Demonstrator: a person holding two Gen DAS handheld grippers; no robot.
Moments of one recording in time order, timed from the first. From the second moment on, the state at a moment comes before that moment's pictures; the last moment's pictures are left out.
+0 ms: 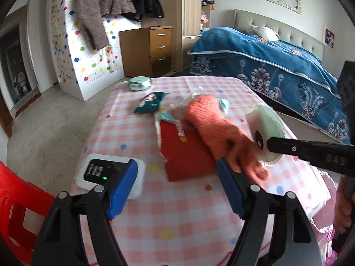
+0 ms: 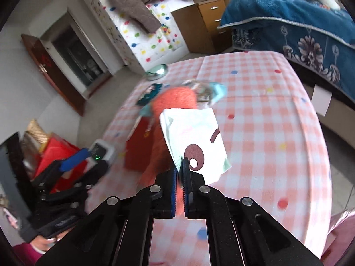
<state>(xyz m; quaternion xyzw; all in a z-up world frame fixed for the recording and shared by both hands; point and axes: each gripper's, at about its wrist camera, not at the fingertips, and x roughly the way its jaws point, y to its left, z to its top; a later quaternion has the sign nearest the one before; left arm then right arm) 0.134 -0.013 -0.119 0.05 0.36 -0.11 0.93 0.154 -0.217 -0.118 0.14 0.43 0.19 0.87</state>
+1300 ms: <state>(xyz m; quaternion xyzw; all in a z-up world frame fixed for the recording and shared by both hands) 0.119 -0.056 -0.003 0.05 0.23 -0.17 0.96 0.073 -0.281 -0.097 0.13 0.32 0.05 0.94</state>
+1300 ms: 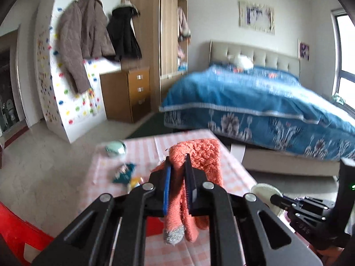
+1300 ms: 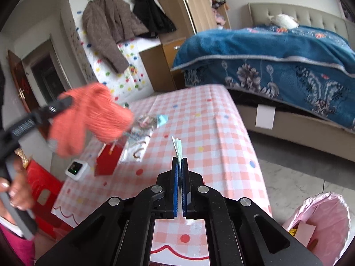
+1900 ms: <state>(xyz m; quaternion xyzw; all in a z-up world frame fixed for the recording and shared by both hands) 0.023 -0.120 -0.066 0.09 0.27 -0.30 0.91 -0.008 -0.304 -0.073 0.14 0.32 0.01 0.94</state>
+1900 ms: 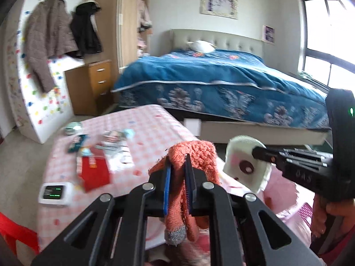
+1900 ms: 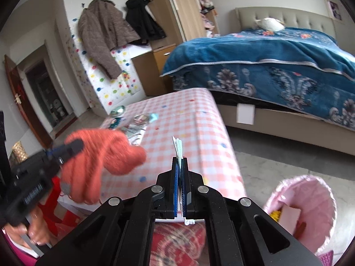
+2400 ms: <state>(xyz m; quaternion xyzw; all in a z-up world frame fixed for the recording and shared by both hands) -0.029 -0.259 -0.102 0.14 0.26 -0.44 0.85 -0.101 -0.400 -0.086 0.16 0.32 -0.15 0.92</state>
